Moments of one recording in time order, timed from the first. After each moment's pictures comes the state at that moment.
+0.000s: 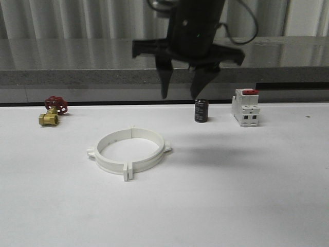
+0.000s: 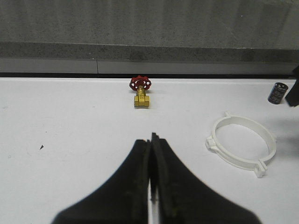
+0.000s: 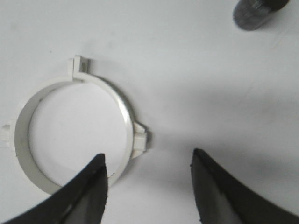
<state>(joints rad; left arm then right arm) -0.08 0.22 -0.43 -0.09 0.59 0.03 0.57 1.95 -1.66 -0.10 0.87 0.52</state>
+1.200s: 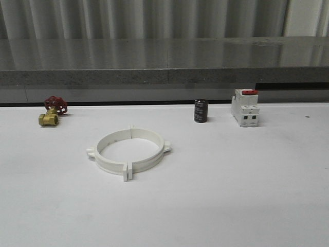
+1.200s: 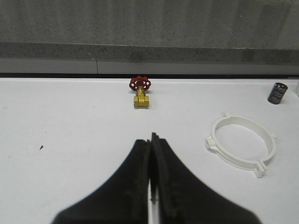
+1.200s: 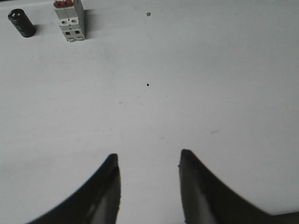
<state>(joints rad) -0.08 0.22 -0.43 -0.09 0.59 0.03 0.03 0.56 -0.71 -0.12 0.92 0.23</state>
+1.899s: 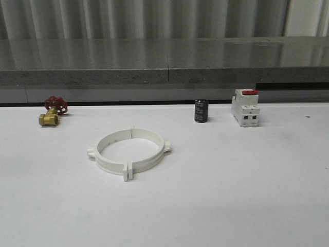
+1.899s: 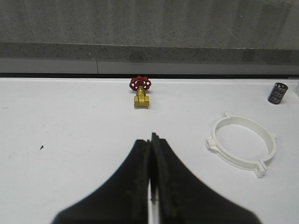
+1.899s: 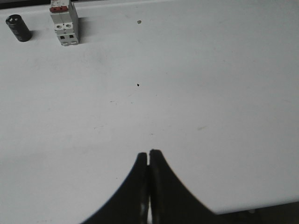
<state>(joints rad) -0.08 0.22 -0.43 -0.09 0.59 0.03 0.03 0.40 -0.66 -0.15 0.97 0.23</state>
